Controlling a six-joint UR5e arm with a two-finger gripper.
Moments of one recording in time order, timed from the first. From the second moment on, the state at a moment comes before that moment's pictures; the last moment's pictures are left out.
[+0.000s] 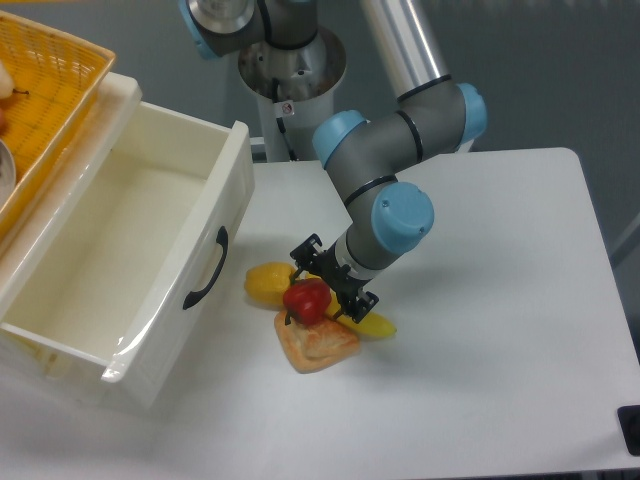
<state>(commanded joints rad) 2.48 -2.01 -1.69 -1.26 1.26 1.22</state>
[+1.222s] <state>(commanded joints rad) 2.50 -2.00 -1.60 -1.32 1.26 1.25</state>
